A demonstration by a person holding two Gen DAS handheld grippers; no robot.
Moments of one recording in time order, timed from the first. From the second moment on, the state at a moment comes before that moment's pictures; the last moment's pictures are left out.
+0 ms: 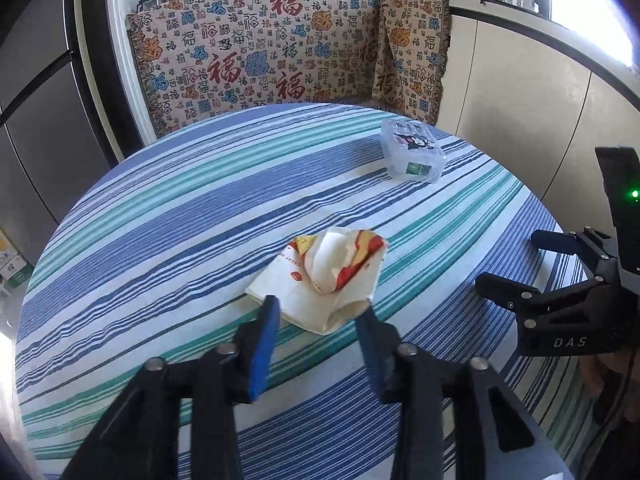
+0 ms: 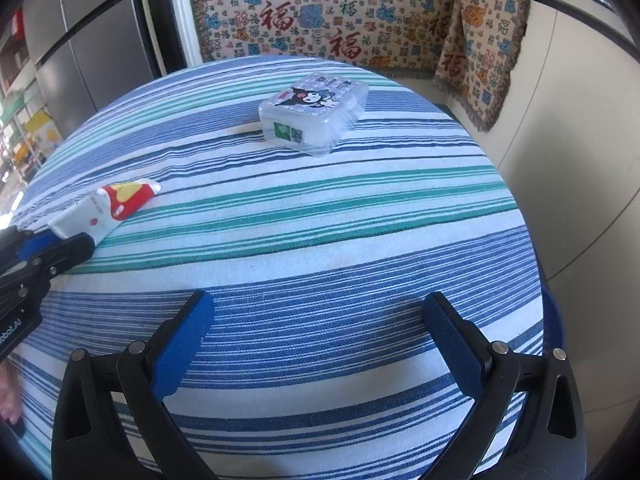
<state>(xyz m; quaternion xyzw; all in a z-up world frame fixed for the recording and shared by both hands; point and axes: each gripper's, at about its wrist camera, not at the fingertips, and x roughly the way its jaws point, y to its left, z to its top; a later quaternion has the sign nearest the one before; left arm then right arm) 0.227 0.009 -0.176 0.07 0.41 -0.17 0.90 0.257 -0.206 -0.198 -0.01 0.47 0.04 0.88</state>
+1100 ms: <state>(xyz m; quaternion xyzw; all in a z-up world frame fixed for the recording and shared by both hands) 0.258 0.056 -0.183 0.04 0.46 -0.27 0.85 0.257 -0.208 -0.199 0.00 0.46 0.05 0.88</state>
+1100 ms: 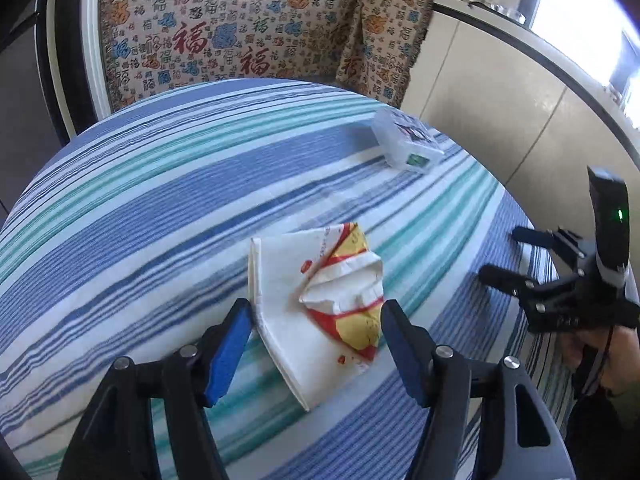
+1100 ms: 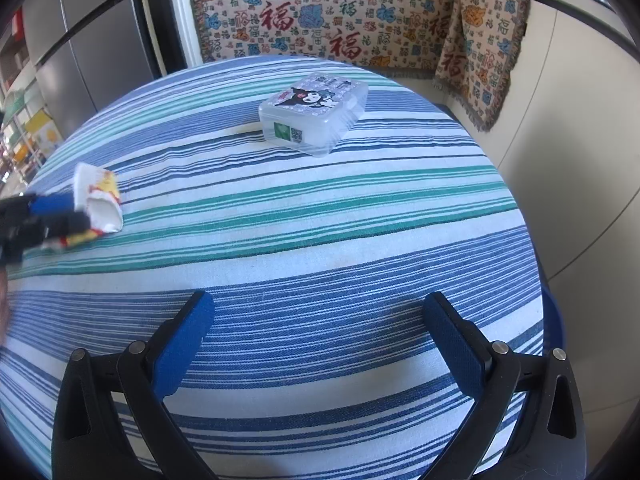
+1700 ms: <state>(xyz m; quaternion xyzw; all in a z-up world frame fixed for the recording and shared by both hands) 0.264 0.061 -0.175 -0.02 0.44 -0.31 0.84 0.295 -0.245 -0.181 0.10 0.46 0.04 0.88</state>
